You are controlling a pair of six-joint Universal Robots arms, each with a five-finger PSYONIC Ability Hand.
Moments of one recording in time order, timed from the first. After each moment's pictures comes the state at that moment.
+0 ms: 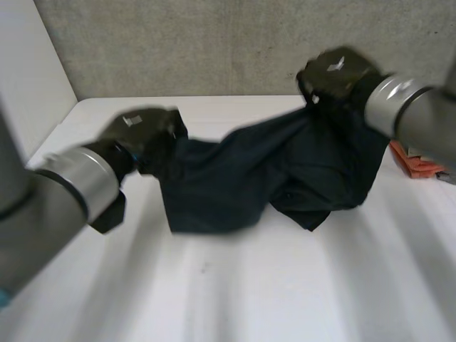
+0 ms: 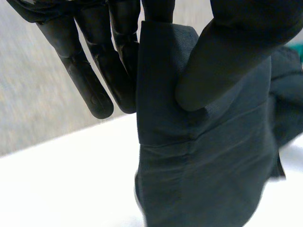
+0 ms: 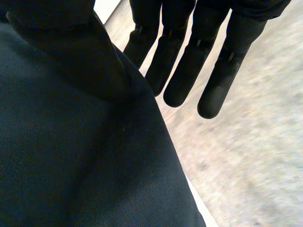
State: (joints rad) left arm 4.16 -1.73 -1.41 2.89 -1.54 3.08; right arm 1.92 -1.09 0.93 0.34 1.21 2.56; left_hand 1.16 1.20 1.19 1.20 1.01; right_hand 1.13 1.18 1.19 1.20 0.99
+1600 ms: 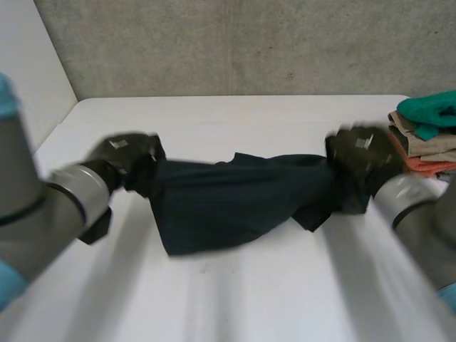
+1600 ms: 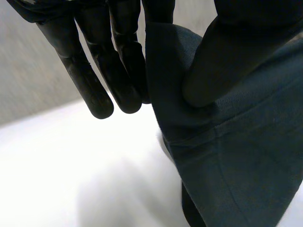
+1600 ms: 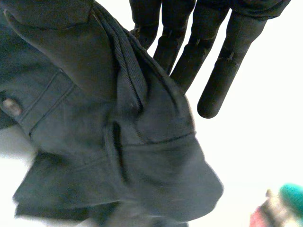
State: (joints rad) left arm 4.25 -1.73 -1.48 2.90 -1.56 3.14; right arm 1.92 -1.42 1.68 -0.13 1.45 2.78; left_hand 1.16 1.20 1.19 1.20 1.01; right_hand 1.12 1.18 1.19 1.20 0.99
